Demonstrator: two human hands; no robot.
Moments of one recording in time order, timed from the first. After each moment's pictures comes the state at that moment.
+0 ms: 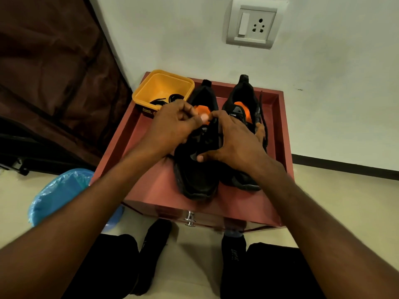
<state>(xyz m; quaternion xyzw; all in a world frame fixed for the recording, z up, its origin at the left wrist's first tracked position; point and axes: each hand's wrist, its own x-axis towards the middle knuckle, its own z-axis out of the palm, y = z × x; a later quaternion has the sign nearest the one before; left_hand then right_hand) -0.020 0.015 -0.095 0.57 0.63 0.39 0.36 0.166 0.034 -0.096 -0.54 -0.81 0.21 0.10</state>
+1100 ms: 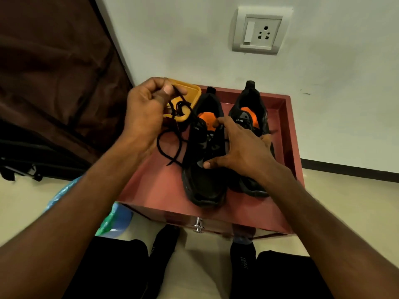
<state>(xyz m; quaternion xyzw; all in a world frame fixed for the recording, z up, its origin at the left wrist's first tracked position) -0.050 0.021 -0.060 0.44 0.57 0.61 0.34 0.161 0.032 -0.091 -0.54 -0.80 0.23 0.09</state>
